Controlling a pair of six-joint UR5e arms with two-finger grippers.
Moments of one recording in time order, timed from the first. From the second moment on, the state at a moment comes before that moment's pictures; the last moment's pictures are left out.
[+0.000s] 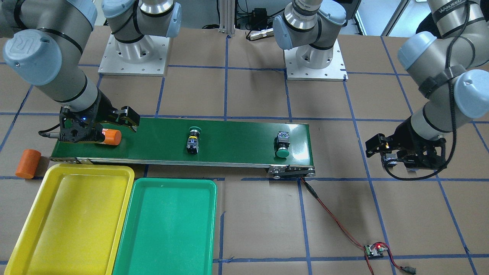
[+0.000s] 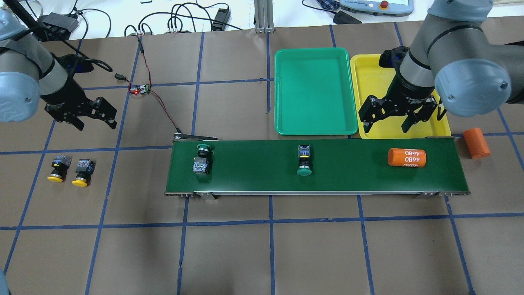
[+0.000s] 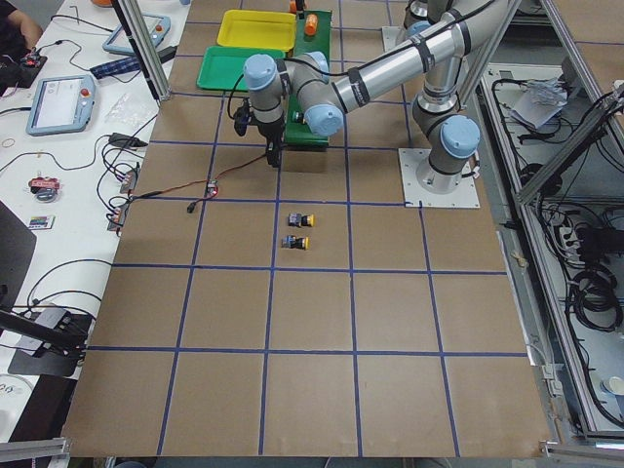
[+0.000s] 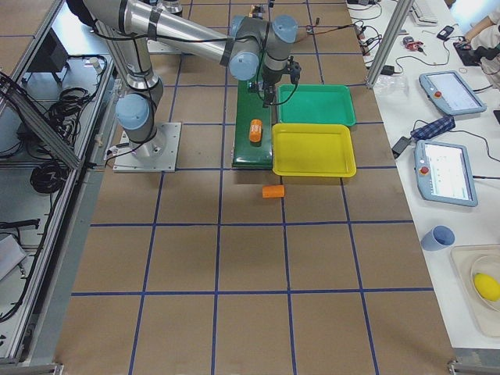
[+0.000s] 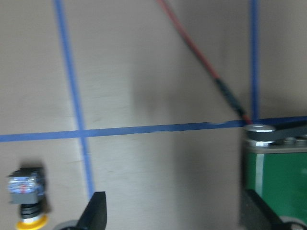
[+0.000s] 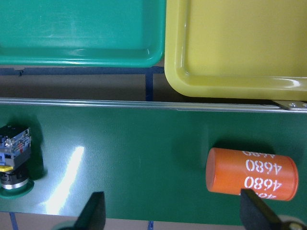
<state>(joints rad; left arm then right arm) -1.16 -1.80 -1.76 -1.25 1.56 0.44 1.45 -1.47 1.80 -1.76 -1.51 -0.12</state>
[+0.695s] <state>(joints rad) -1.01 -1.87 -1.93 -0.98 1.59 0.58 1.41 -1.47 1.82 -1.76 -1.52 -0.16</state>
